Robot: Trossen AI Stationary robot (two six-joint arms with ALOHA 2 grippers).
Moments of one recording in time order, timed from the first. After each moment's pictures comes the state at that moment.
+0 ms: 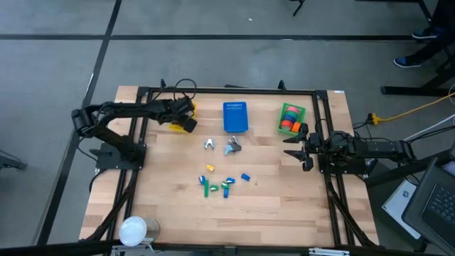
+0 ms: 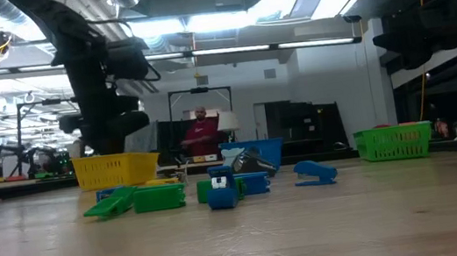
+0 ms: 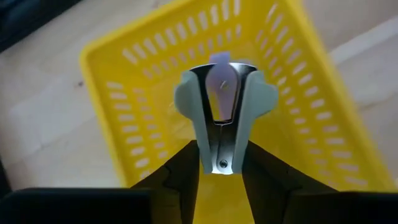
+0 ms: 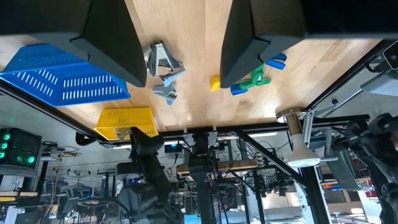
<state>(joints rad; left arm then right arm) 0.55 1.43 0.74 -0.53 -0.33 -0.47 0.02 0.07 0.01 0.03 0.02 0.10</state>
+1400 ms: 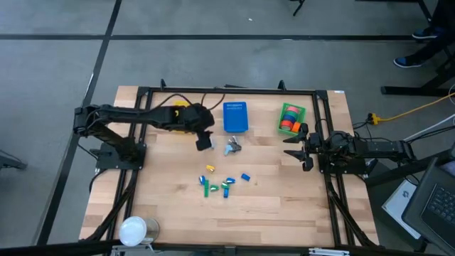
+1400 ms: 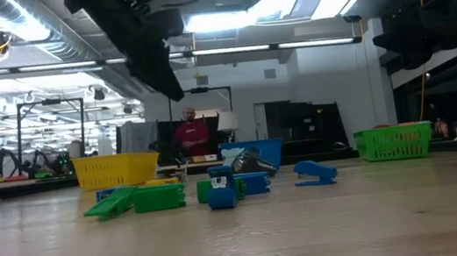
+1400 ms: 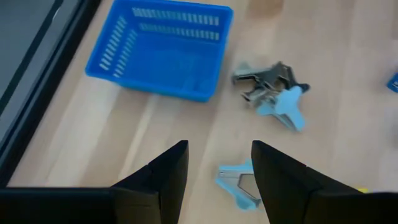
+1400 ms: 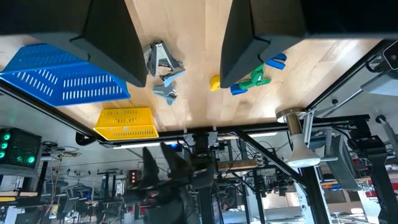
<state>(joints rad) 0.19 1.42 1.02 -0.50 -0.18 -0.04 0.02 0.07 0.01 0.03 0.02 0.10</state>
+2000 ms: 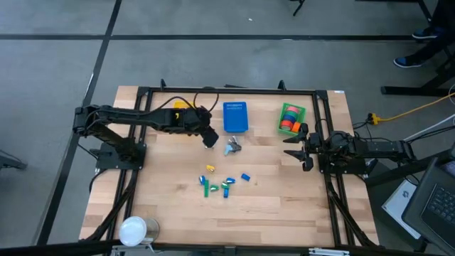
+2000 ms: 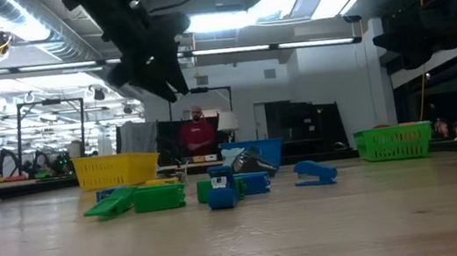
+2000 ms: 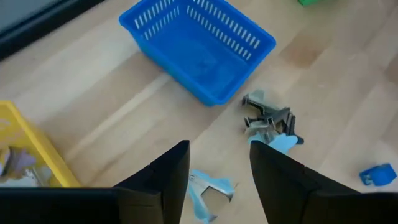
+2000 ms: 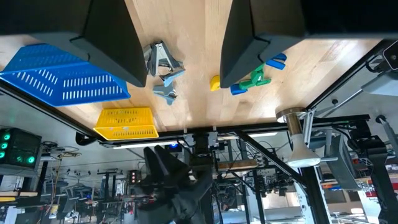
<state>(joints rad) 0.16 1.42 1.02 -0.50 -0.28 -0.58 0.02 0.06 0.01 0.03 0.02 0.10</state>
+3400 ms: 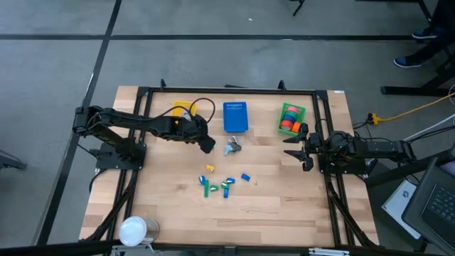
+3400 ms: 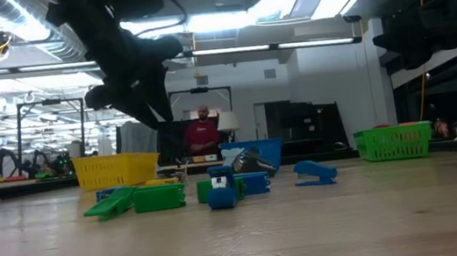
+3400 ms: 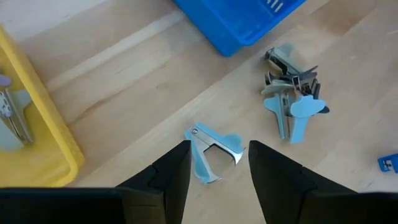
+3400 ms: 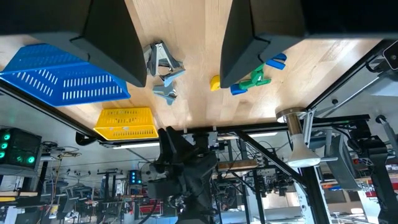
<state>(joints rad) 0.11 1.42 0.89 -0.47 -0.28 -0.80 0.02 0.06 0.01 0.03 0.02 0.10</state>
